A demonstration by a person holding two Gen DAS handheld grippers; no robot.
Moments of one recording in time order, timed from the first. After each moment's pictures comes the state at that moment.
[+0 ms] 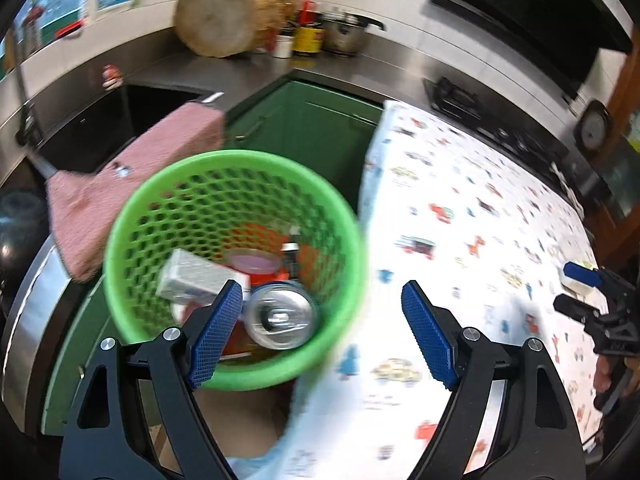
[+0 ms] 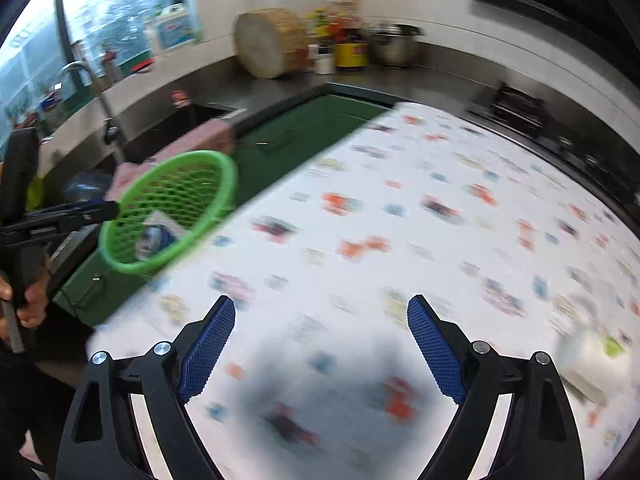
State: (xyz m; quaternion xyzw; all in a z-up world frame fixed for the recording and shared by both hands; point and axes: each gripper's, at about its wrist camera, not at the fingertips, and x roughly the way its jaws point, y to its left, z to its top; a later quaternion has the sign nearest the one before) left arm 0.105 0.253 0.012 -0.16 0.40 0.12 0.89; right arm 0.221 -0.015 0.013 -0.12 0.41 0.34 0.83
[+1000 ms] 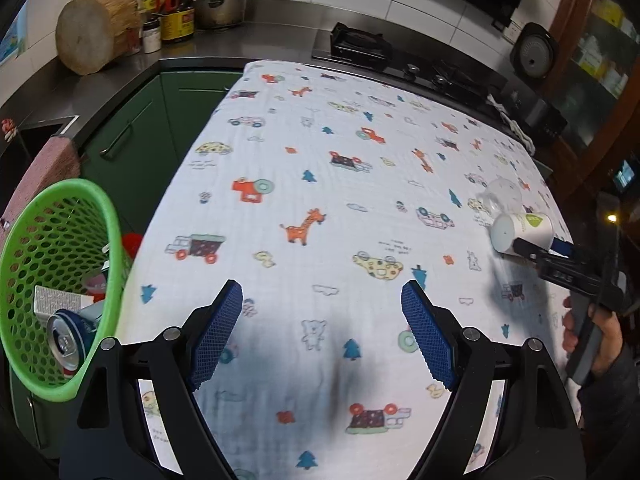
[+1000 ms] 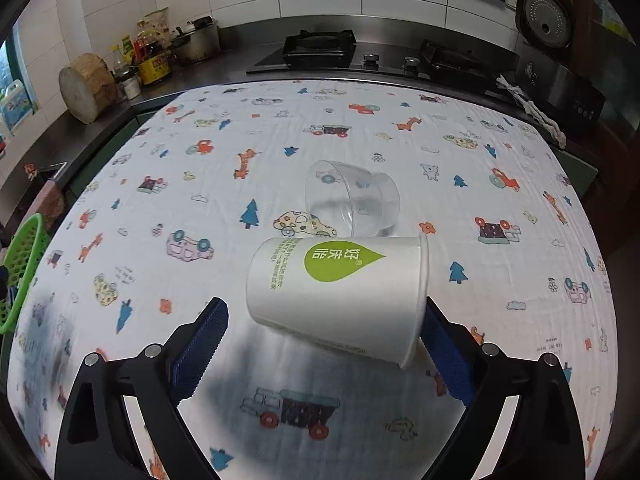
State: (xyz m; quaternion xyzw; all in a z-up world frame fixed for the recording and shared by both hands) left arm 0.208 0.074 0.004 -0.11 0.45 0.00 0.88; right arm 0.319 -0.212 -0.041 -0.04 0.46 0.12 0.88
